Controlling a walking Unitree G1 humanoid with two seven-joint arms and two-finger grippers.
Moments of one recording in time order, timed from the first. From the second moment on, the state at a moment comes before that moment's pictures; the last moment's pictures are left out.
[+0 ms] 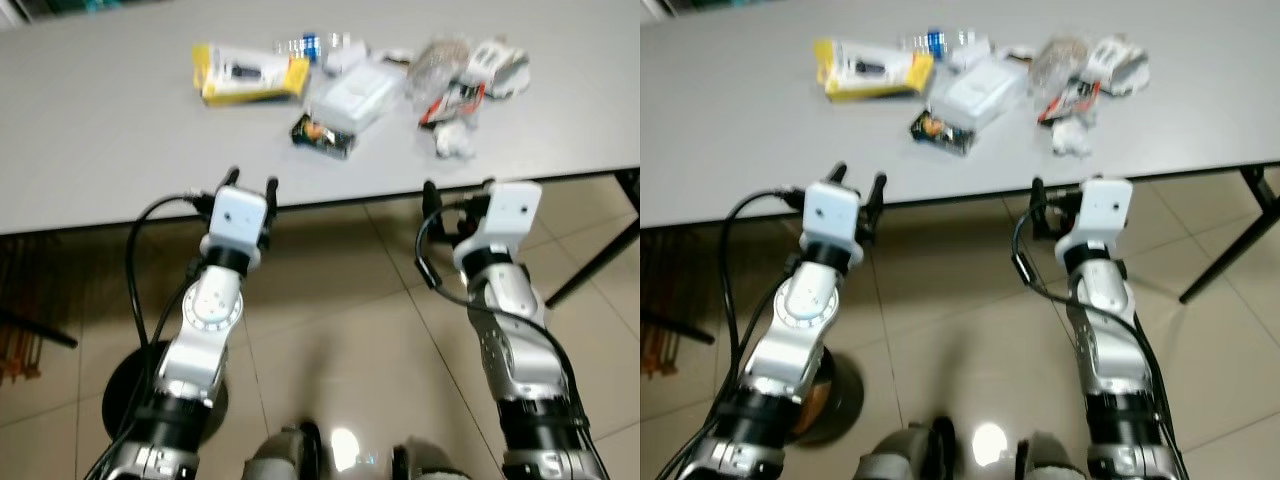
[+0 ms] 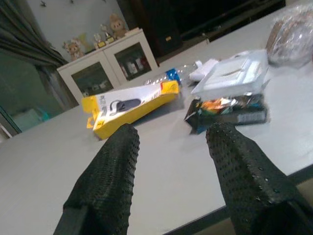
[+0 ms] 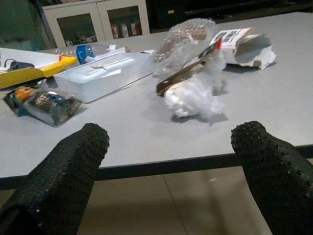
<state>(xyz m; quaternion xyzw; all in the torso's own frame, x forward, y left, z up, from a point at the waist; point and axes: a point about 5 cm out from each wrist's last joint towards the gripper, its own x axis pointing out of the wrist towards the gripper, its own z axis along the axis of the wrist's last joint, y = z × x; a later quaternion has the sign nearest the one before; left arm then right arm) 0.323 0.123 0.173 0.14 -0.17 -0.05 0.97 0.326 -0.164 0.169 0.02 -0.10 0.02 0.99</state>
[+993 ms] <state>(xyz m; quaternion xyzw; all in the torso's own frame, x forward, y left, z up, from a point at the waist) 0.321 0.119 0.168 0.14 -0.16 -0.07 0.97 0.325 -0.165 0.166 0.01 -0.10 0.02 1.00</state>
